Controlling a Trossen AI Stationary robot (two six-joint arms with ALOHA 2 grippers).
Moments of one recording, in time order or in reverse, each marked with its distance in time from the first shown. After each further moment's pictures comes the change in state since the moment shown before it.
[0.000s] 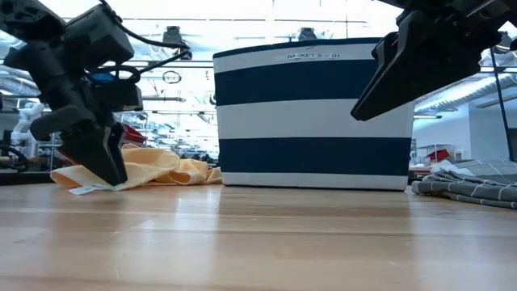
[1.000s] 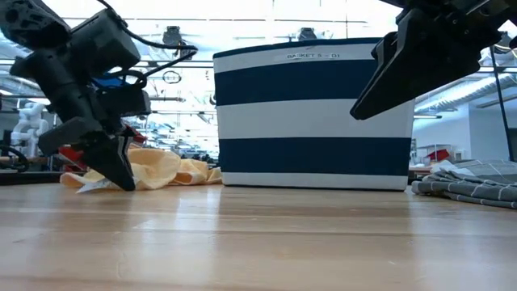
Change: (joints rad) left arm -0.039 0.132 0.028 0.110 -0.025 0.072; right arm 0.000 0.000 0.000 0.009 -0.001 0.000
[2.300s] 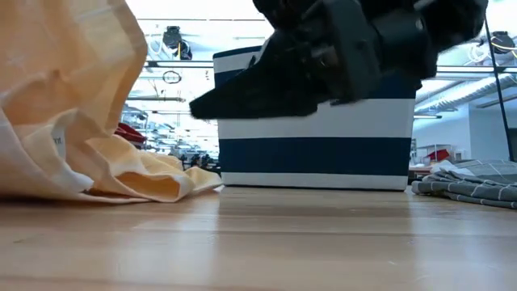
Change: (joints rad) left arm -0.573 -0.015 0.749 -0.565 0.019 -0.113; right arm -0.251 0.341 0.002 0.982 -0.497 -0.632
